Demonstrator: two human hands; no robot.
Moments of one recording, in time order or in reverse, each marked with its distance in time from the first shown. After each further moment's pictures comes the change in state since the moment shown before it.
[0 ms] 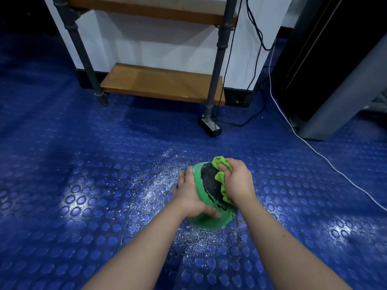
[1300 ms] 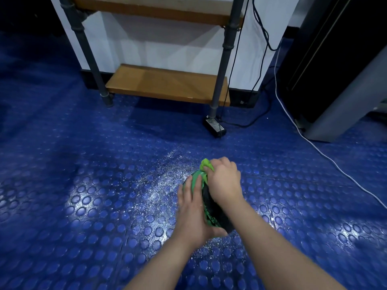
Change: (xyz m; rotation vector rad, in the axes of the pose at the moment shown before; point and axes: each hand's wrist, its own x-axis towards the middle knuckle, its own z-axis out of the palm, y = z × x) left_hand -0.042 -0.013 0.027 0.090 0.262 0.232; right_hand -0.003 -0.029 0.031 -0.409 -0.088 -0.137
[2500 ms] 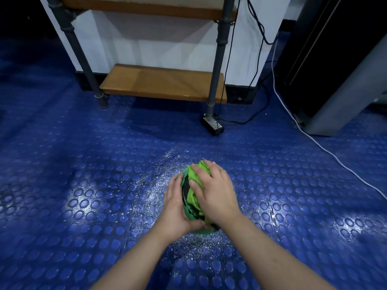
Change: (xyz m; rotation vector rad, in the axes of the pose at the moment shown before) left_hand 0.016 -0.039 -0.020 -0.180 -0.057 0.057; right_hand -0.032 0.010 0.018 0.043 0.032 -0.280
